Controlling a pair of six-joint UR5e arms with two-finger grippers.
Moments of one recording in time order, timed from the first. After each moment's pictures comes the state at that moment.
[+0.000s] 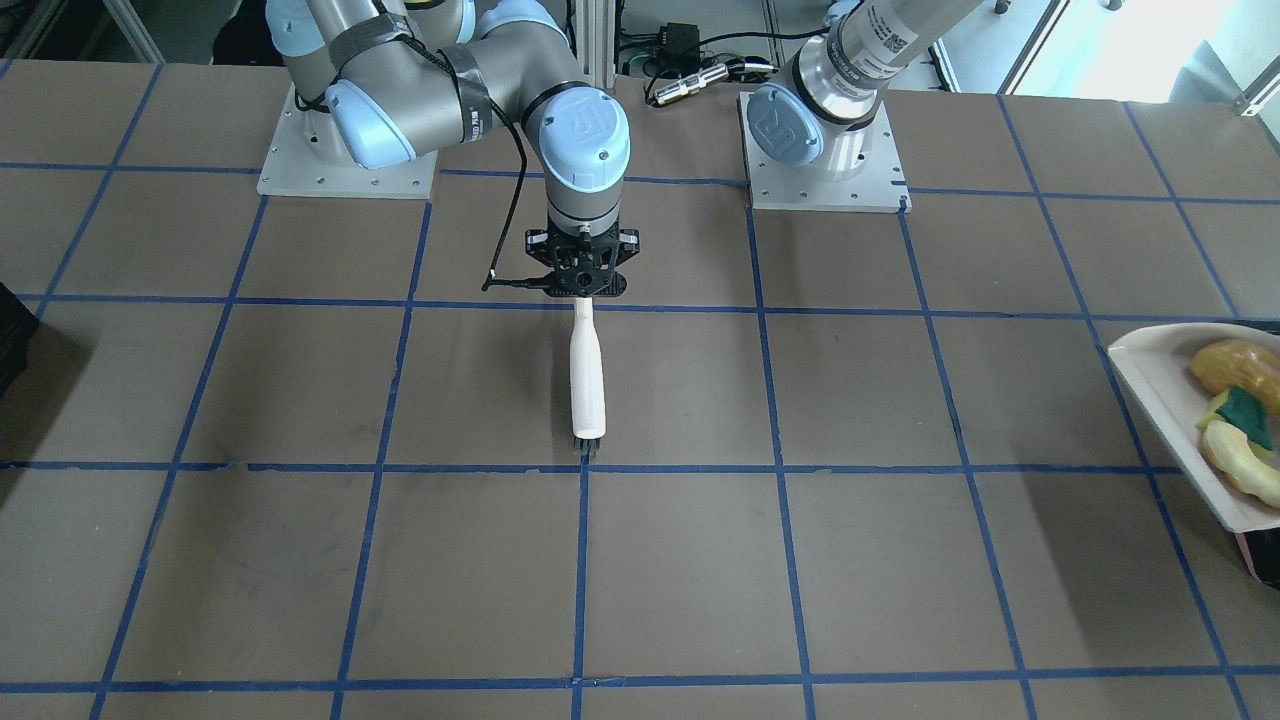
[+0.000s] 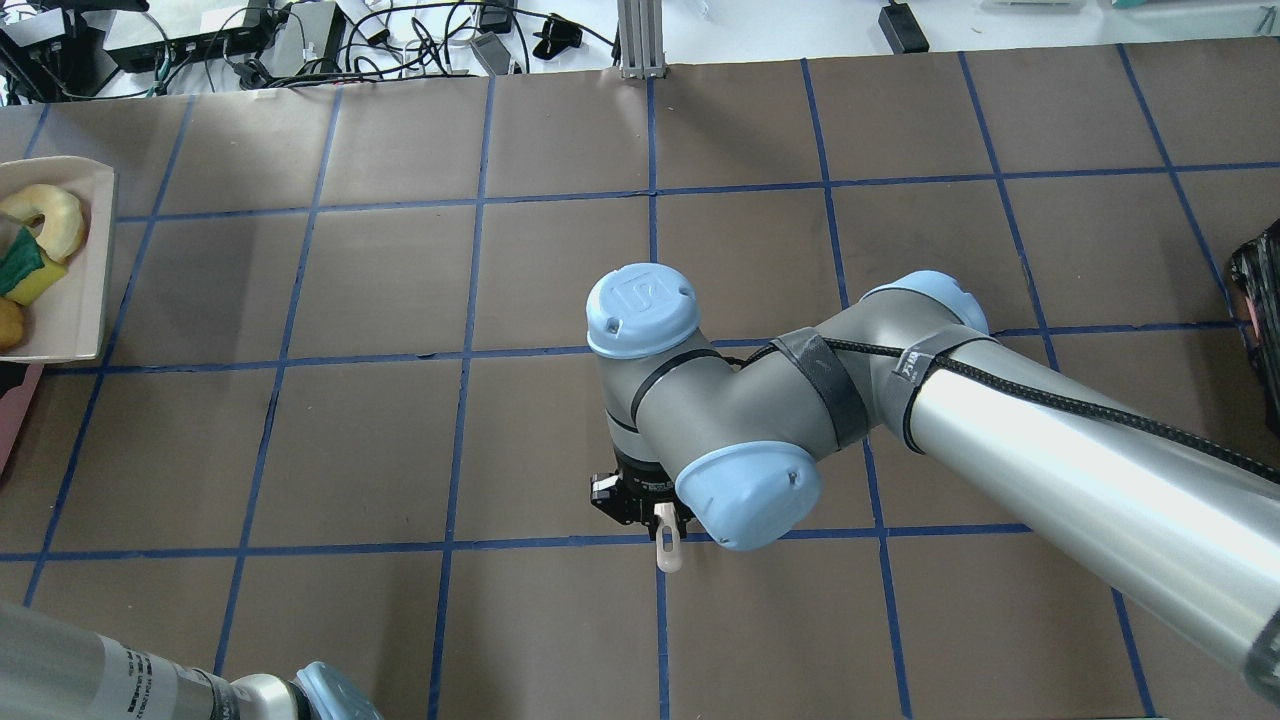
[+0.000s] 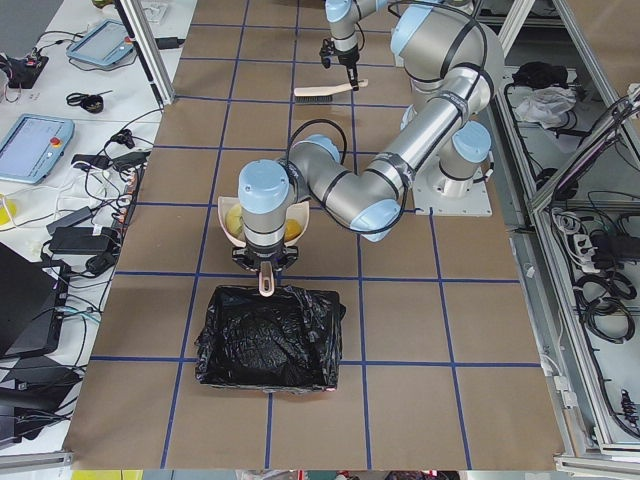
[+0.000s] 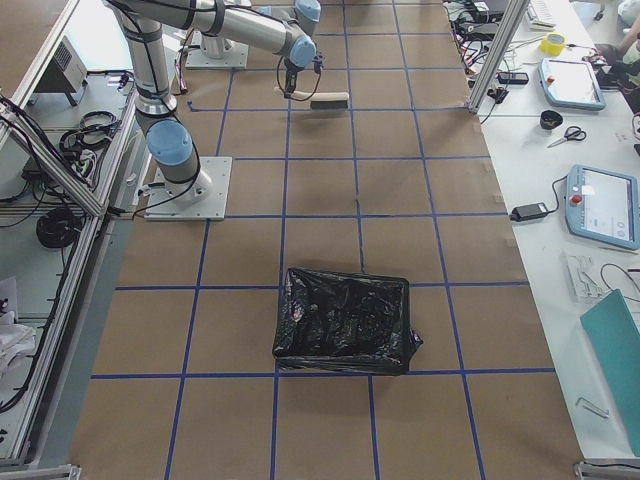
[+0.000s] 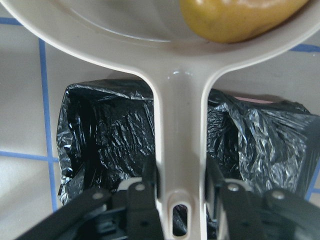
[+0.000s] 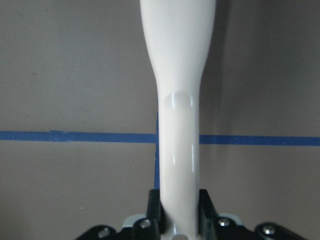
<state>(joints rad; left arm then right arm) -0.70 -2.03 -1.22 -1.36 1.55 2.35 2.09 -1.35 1.94 -1.90 -1.46 0.46</state>
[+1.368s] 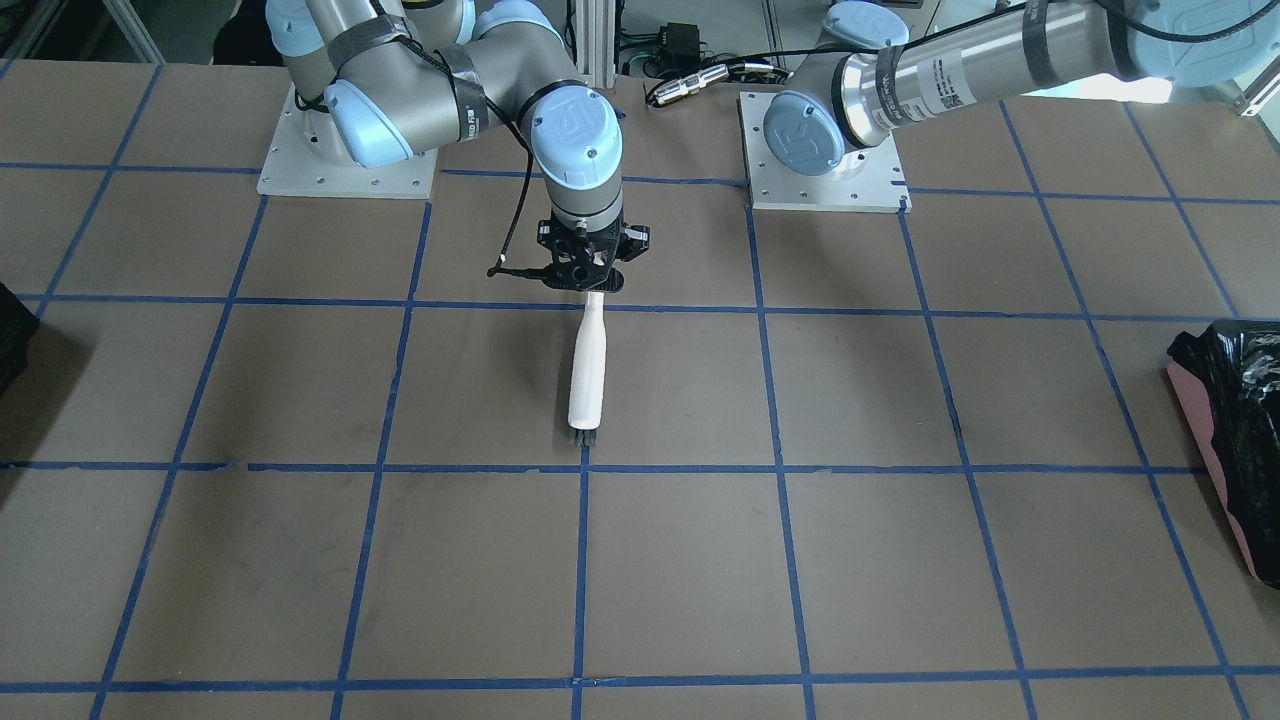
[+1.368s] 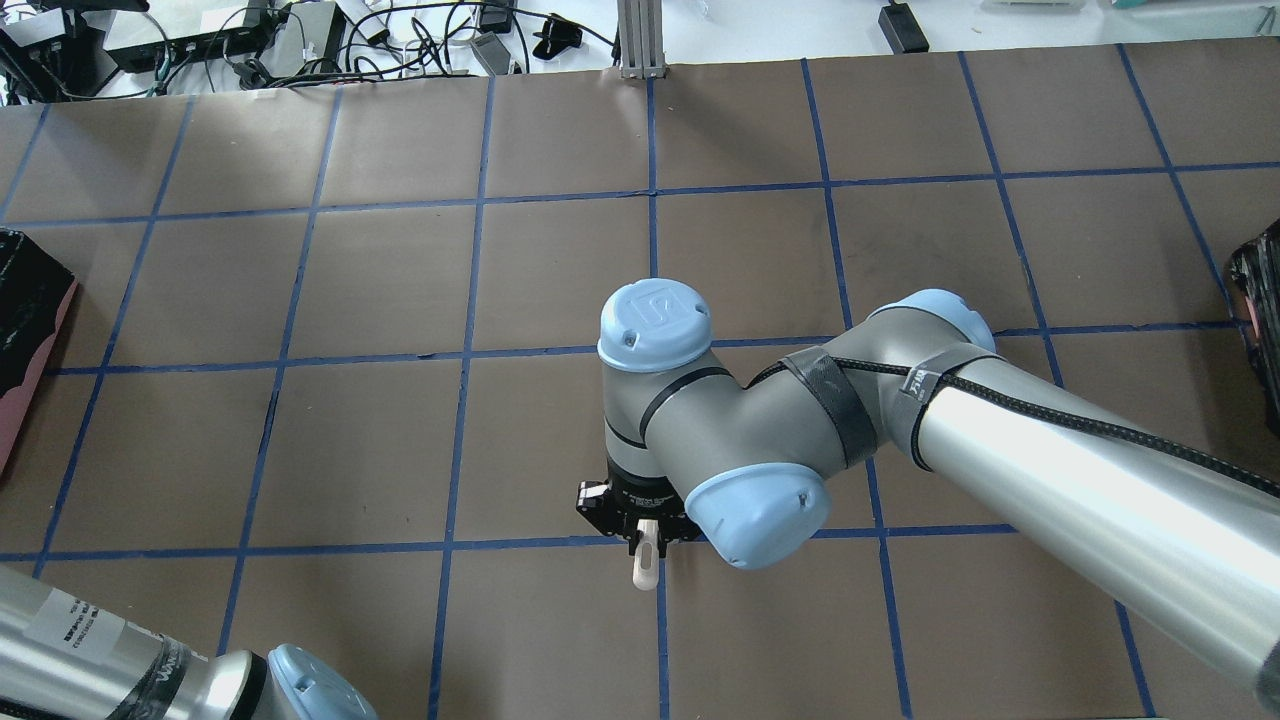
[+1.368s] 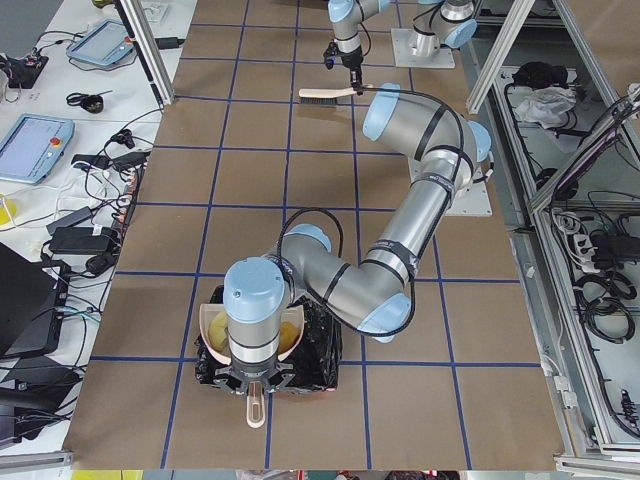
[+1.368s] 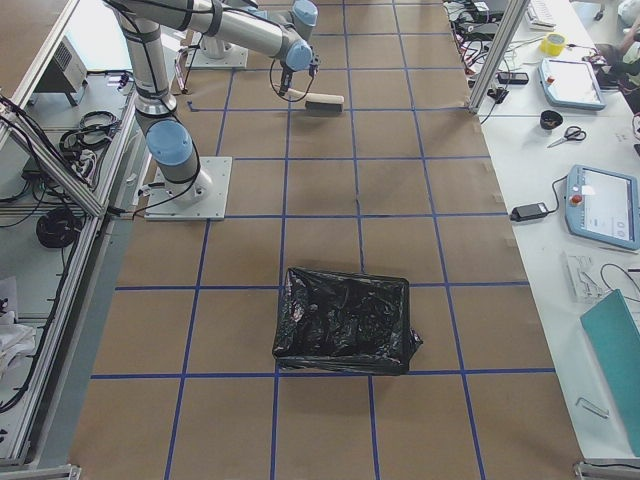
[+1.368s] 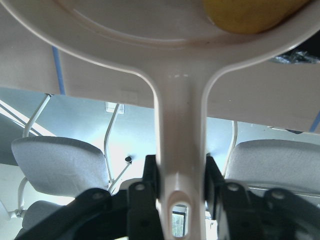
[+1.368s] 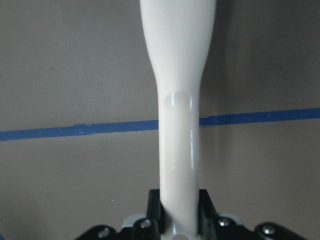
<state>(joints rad) -0.56 -2.38 -0.70 -1.23 1.69 2.48 2.08 -1.36 1.98 -1.95 -1.37 0.58</state>
